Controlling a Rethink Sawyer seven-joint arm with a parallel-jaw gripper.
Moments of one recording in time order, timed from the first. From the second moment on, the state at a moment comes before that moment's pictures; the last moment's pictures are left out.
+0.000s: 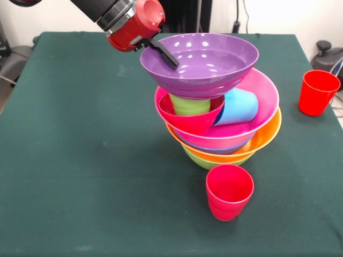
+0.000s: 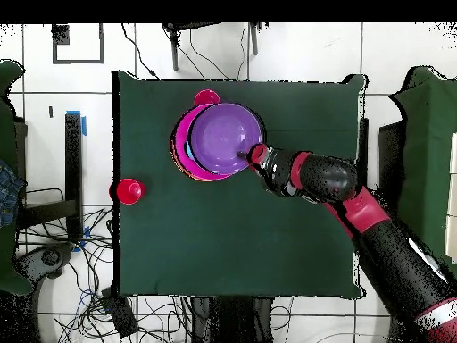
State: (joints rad) arm -1.10 -0.40 0.87 1.81 -0.02 0.60 1.76
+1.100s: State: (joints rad) arm -1.10 -0.40 0.87 1.81 -0.02 0.60 1.76
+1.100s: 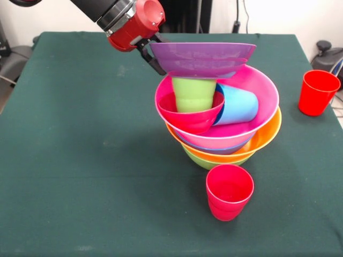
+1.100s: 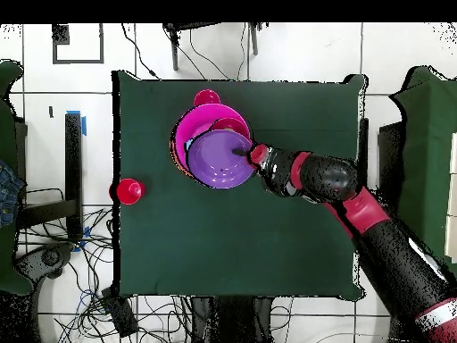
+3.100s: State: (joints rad) arm -1.09 -0.43 0.88 1.76 -0.21 0.47 1.76
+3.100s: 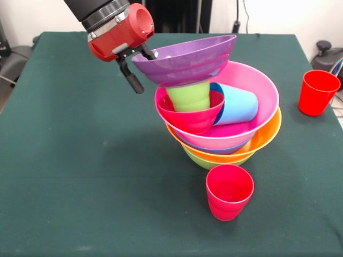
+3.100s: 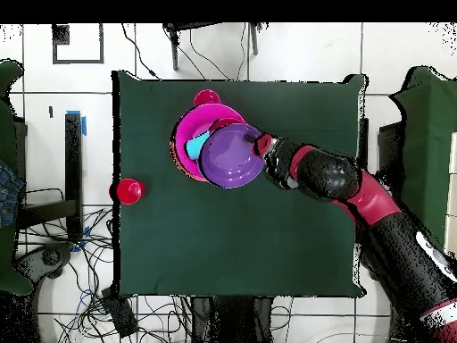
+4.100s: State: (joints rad) arm -1.05 -0.49 0.88 1.75 -0.21 0.47 1.76
